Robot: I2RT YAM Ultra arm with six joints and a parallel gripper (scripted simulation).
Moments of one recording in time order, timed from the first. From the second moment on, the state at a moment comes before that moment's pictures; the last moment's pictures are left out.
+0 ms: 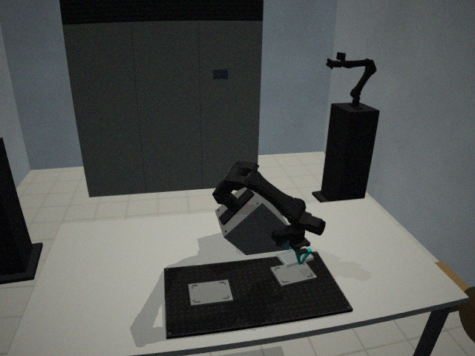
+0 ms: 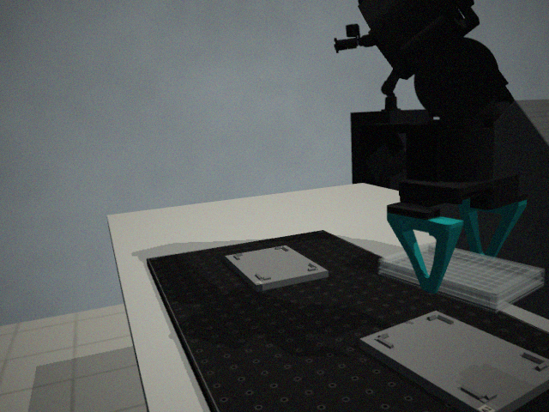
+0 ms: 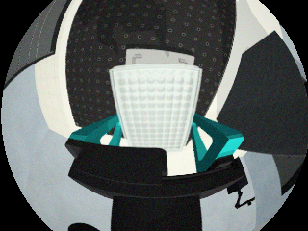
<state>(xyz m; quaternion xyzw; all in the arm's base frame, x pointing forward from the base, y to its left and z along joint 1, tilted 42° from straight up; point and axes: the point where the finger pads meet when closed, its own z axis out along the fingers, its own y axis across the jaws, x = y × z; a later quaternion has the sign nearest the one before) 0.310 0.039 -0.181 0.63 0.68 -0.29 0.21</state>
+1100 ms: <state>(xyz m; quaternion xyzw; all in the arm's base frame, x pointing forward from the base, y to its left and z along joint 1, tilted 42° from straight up) 0.302 0.028 -0.174 0.65 0.68 -0.29 0.20</state>
